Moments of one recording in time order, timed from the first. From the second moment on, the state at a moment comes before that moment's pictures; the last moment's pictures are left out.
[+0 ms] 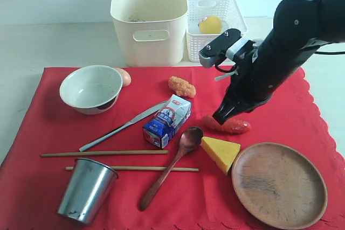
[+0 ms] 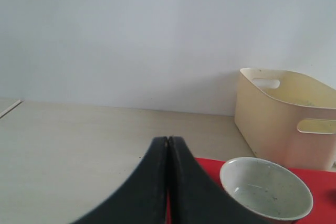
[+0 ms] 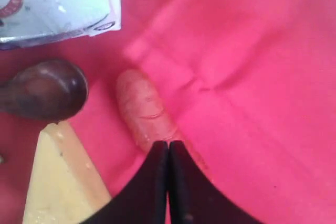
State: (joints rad) left arm -0.01 0.01 0.00 0.01 0.08 -0.11; right arm 0.45 1.75 -0.98 0.16 0.60 -0.43
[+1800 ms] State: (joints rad) left arm -0.01 0.01 0.00 0.01 0.08 -0.11; right arm 0.45 1.74 -0.97 0.21 0.52 -0.57
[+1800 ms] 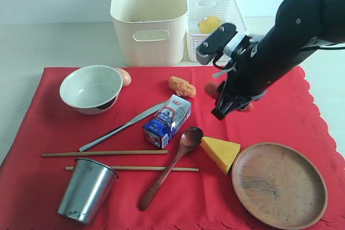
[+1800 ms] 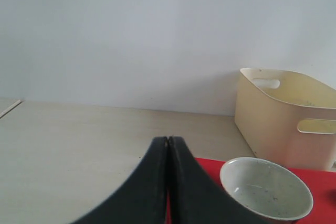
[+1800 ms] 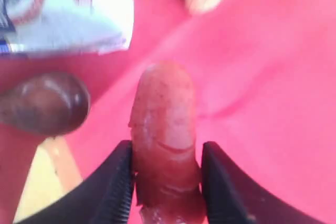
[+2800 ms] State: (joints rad) left arm -0.01 0.01 0.00 0.01 0.08 -0.11; right arm 0.45 1.83 -1.08 0.36 -0.44 -0.55
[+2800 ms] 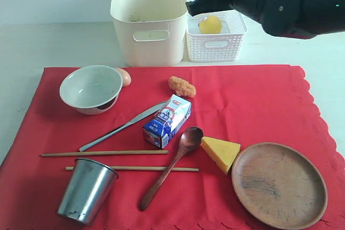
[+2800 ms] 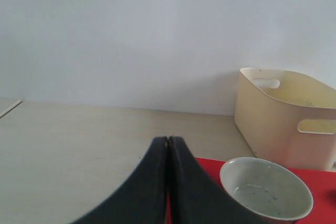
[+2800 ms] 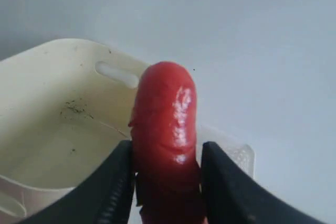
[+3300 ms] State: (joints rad) left arm -0.01 0.01 0.00 0.01 0.08 -0.11; right arm 0.28 2.20 -1.55 0.48 0.11 -0.53
